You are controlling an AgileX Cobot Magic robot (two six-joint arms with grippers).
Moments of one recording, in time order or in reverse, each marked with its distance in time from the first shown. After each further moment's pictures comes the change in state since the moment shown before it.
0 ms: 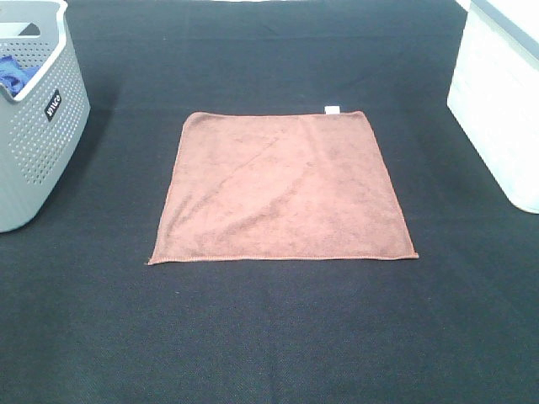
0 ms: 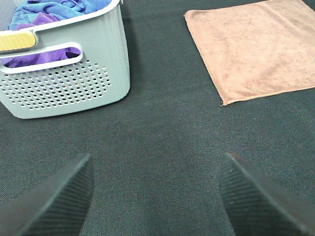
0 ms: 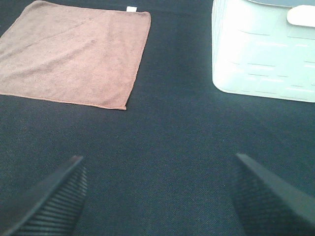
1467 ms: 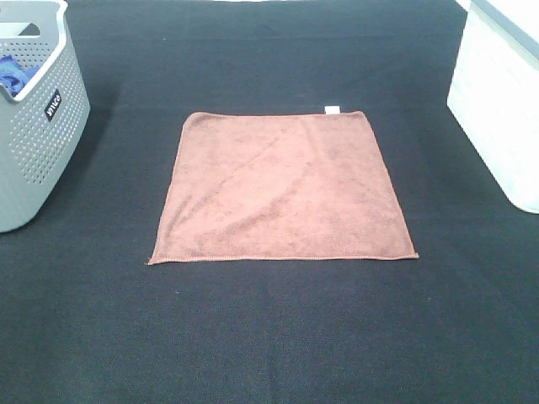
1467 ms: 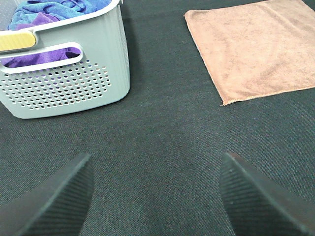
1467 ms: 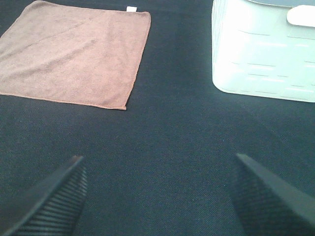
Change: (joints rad) left arm 0.000 0.000 0.000 0.000 0.000 0.000; right arm 0.000 0.000 0.000 0.000 0.000 0.000
